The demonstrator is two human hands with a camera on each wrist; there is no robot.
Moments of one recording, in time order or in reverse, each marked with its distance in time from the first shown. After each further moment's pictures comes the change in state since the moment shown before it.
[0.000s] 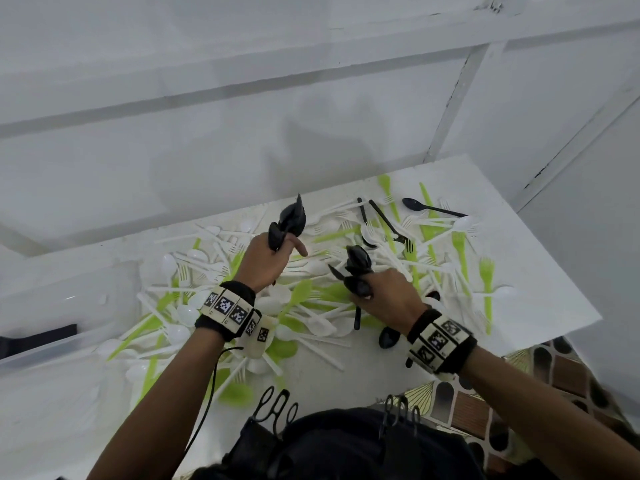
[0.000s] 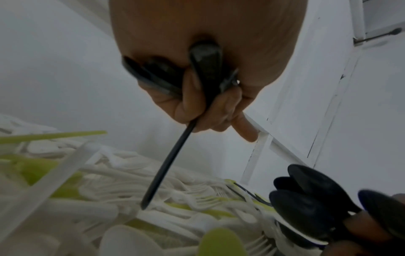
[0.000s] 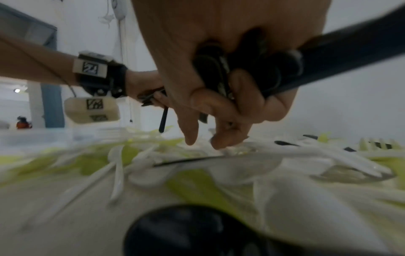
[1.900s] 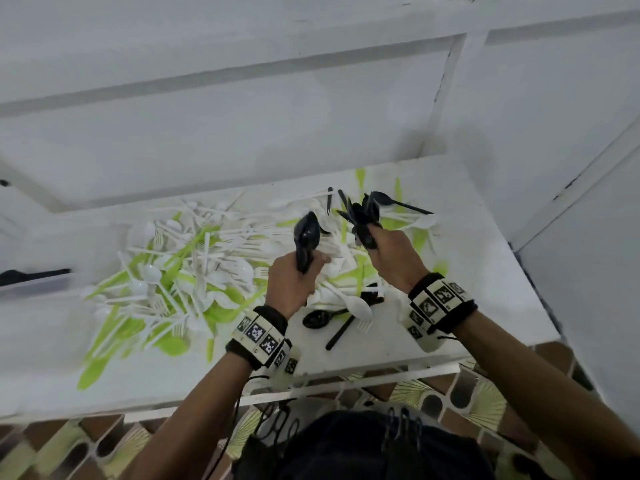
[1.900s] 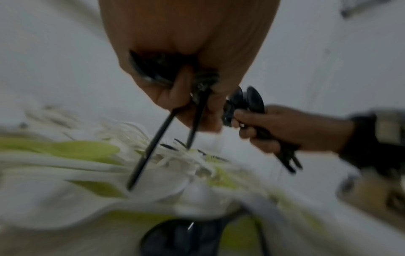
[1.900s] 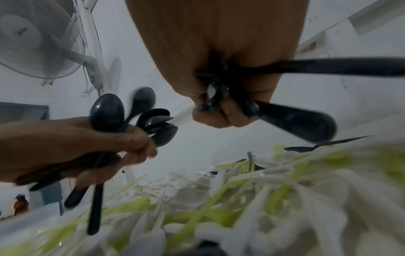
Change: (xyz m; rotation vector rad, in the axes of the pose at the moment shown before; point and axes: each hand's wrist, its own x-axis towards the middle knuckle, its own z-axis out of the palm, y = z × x) left_hand -0.054 0.078 0.178 0.008 0.264 -0.076; right_hand 0.005 0.129 -0.069 0.279 0.139 -0.193
